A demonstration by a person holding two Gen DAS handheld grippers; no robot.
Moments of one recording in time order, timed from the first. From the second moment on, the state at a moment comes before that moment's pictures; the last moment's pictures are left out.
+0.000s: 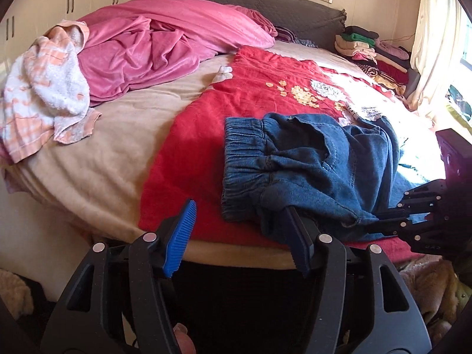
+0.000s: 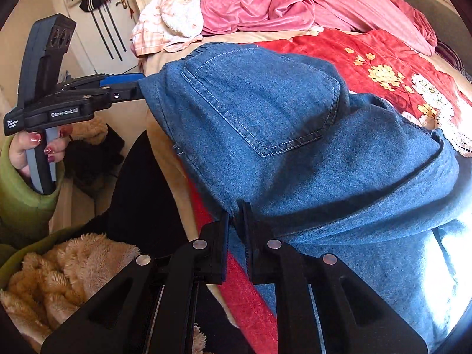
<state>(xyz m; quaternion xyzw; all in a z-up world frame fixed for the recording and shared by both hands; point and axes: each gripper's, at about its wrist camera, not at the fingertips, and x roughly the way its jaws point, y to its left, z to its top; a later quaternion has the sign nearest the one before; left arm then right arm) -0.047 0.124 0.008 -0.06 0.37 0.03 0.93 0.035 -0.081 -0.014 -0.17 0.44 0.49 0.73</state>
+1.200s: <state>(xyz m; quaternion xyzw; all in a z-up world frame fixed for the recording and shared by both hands) 0.003 0.057 -0.021 -0.06 0.42 -0.04 0.91 0.081 -0.150 -0.006 -0.05 0.46 0.42 0.78</state>
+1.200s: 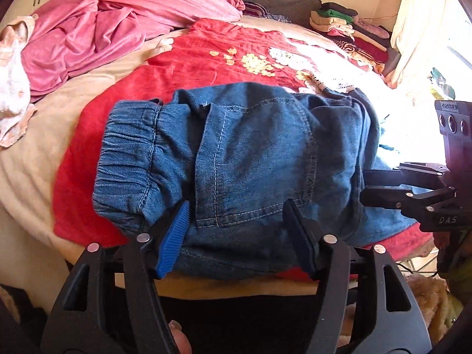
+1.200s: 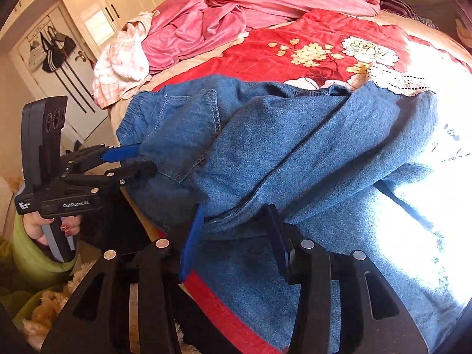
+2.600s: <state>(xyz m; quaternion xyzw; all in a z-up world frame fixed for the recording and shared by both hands) 0.073 -0.069 -0.042 -0.09 0.47 -0.22 0.85 0.269 -0.122 0.007 -0.15 0.46 0.24 0.84</state>
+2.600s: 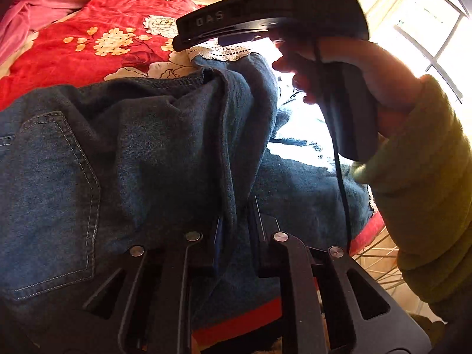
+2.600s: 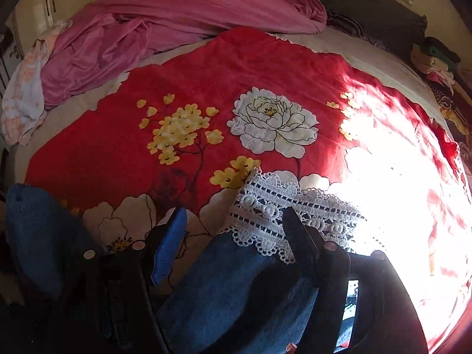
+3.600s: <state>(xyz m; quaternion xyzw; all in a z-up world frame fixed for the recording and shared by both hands) 0.065 -0.051 -0.031 -0.10 0.44 -0.22 0.86 0.189 -0.310 0.082 0.07 0.37 0.21 0.90</state>
